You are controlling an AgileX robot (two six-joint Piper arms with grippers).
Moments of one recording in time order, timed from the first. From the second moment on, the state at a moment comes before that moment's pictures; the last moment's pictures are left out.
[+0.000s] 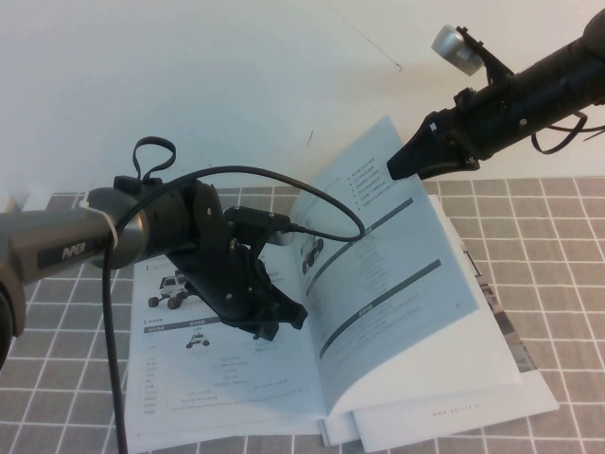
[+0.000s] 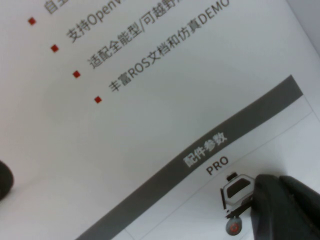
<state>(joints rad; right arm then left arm) 0.15 2.25 -2.03 0.91 1.28 -0.62 -0.38 2.02 -1.35 -0.36 0.71 0.28</state>
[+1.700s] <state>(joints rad) 0.09 2.27 -1.92 0.67 1.28 -0.57 -0.38 2.02 -1.35 -0.36 0.71 0.28</state>
